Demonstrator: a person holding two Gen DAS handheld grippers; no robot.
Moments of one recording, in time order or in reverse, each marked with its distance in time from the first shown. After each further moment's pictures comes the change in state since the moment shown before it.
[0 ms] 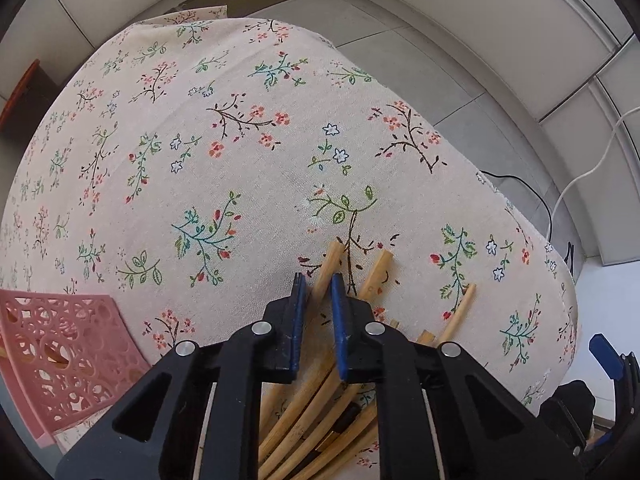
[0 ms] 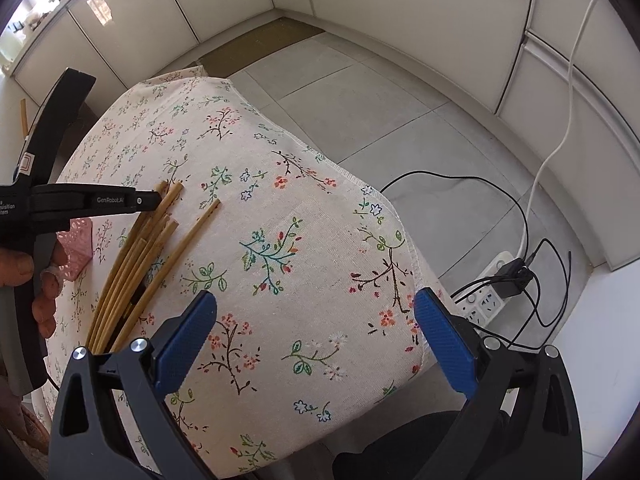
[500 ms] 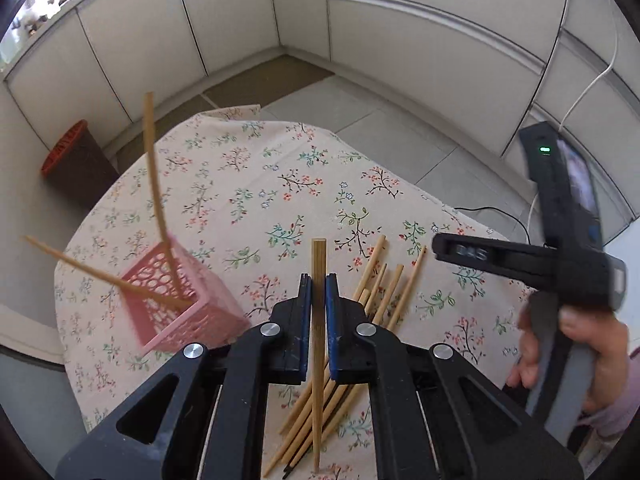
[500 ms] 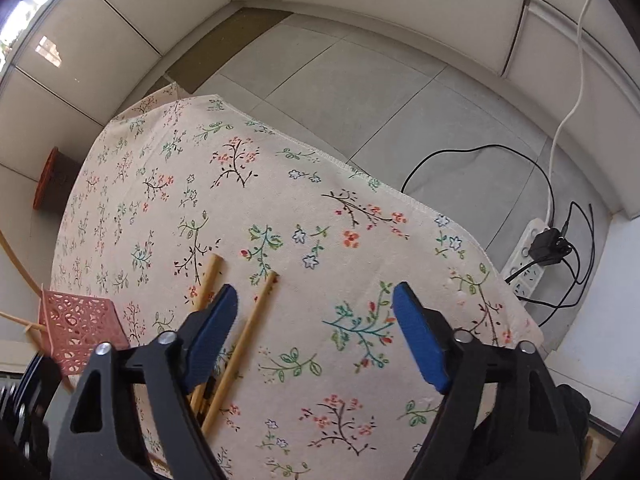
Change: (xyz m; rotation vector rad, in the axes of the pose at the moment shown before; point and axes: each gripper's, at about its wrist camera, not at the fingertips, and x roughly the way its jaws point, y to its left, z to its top) left arm -0.154 0.015 -0.092 0.073 -0.335 0.055; right arm 0.038 0.062 0.057 0.208 0.088 -0.030
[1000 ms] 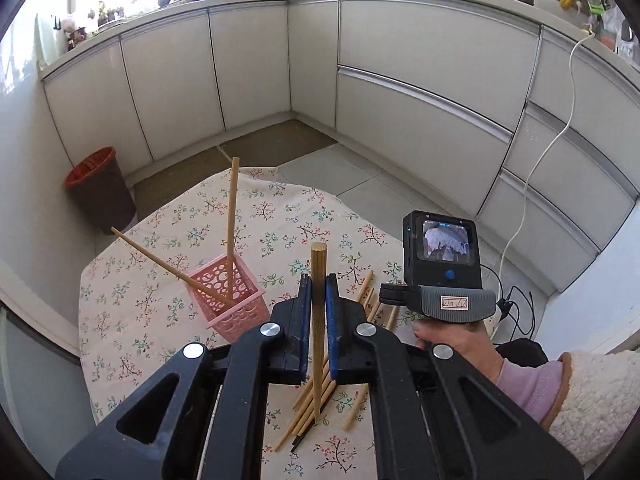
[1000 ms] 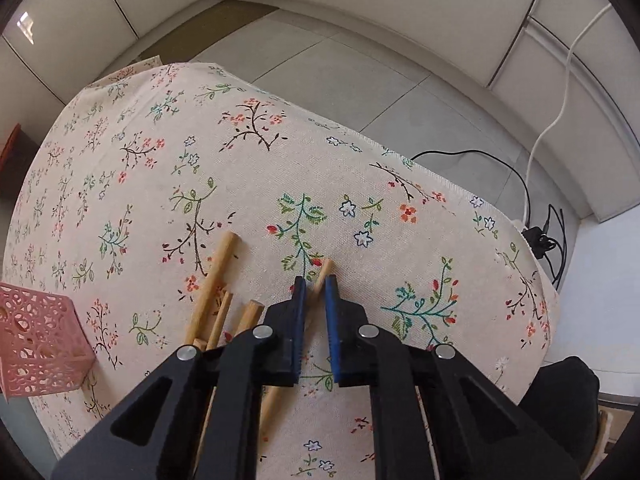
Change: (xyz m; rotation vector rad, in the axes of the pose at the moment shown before) left arm -0.104 0.023 -0.030 -0.066 -0.227 -0.037; right arm 0.020 0.043 -0.027 -0.008 -0.037 -0.106
